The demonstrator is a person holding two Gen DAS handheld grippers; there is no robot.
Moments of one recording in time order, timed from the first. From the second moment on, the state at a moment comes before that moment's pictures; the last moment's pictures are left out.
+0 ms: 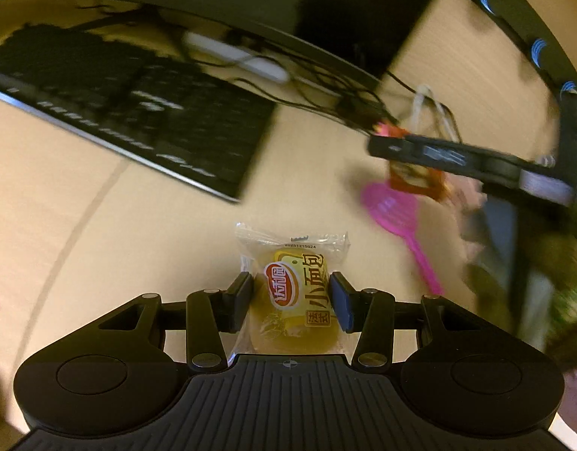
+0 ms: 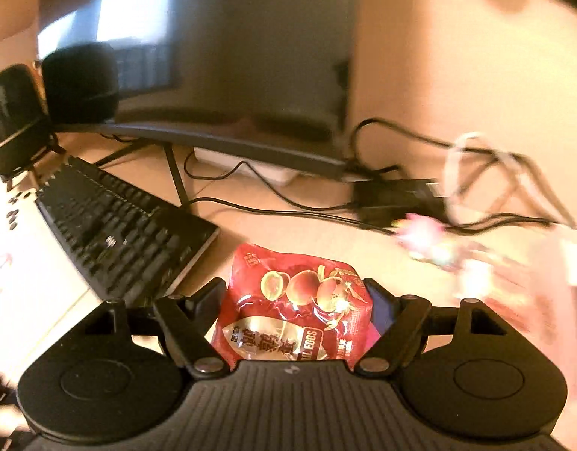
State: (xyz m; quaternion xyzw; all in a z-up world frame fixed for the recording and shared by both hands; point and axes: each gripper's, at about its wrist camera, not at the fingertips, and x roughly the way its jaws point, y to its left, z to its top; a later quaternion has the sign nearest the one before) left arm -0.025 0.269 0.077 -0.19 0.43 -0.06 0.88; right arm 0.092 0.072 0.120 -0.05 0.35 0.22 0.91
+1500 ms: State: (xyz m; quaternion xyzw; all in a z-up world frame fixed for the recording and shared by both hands) left arm 0.132 -0.069 0.113 -0.11 0.32 -0.16 0.93; right arm -0.087 -0.267 0.110 -0.02 0.33 0.05 0.94
